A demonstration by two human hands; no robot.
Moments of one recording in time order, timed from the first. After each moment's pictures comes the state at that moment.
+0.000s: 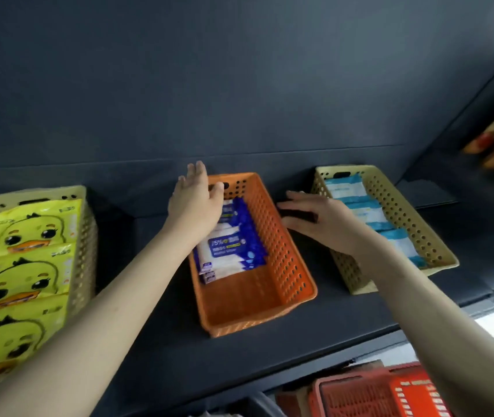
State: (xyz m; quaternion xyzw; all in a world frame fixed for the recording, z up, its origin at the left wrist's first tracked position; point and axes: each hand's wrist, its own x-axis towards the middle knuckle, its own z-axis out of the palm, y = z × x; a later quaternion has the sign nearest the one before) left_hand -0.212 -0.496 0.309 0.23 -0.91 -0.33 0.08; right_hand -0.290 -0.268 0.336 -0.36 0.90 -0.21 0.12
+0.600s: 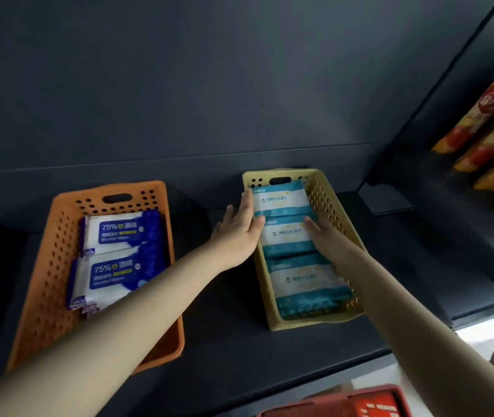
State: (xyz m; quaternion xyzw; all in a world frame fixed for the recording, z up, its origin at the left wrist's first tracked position) left_hand -0.349 -0.302 0.267 0.11 -0.88 -0.44 -0.10; right_hand -0.434 -0.117 0.257 0.00 0.86 -0.42 0.29
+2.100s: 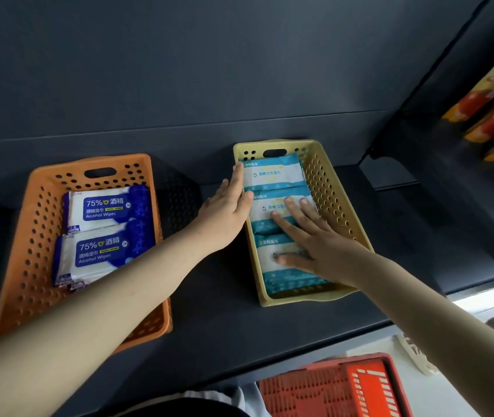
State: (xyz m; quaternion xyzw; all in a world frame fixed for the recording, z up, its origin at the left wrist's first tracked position) left_hand -0.349 -0.306 0.247 0.09 -0.89 -0.44 -0.03; right_hand -0.399 -0.092 0.264 -0.41 0.88 0.08 0.22
